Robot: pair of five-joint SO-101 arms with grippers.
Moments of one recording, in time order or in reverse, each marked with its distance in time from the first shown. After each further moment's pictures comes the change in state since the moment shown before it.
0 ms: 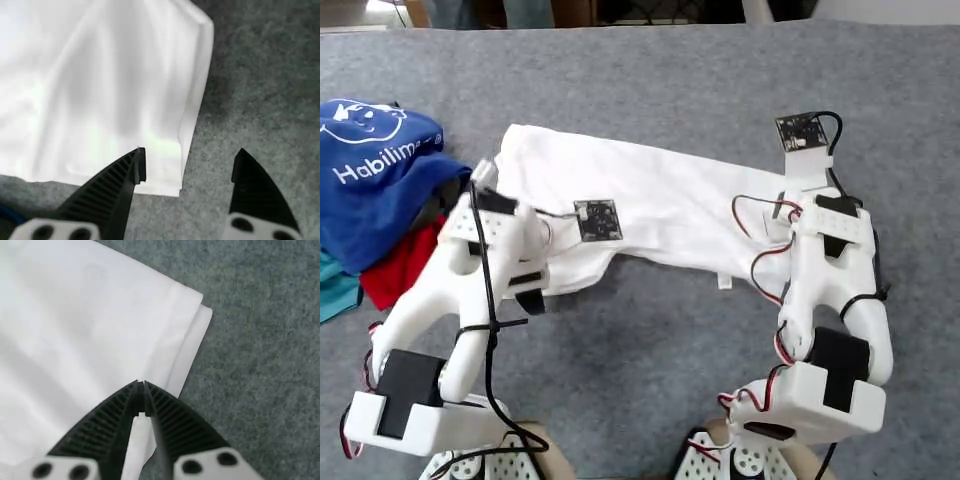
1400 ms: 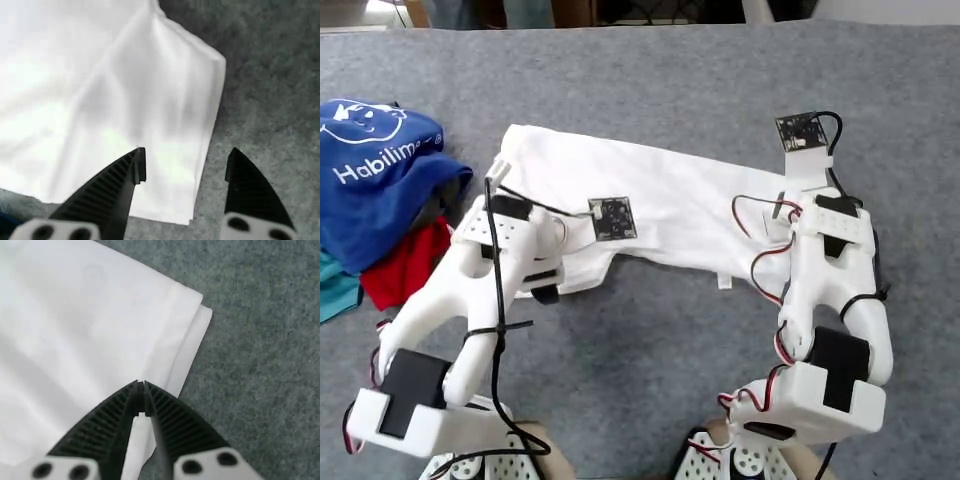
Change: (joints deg) left arm 3.8 1.3 5.4 -12.3 4.4; right arm 0.0 0.0 0.0 0.0 0.0
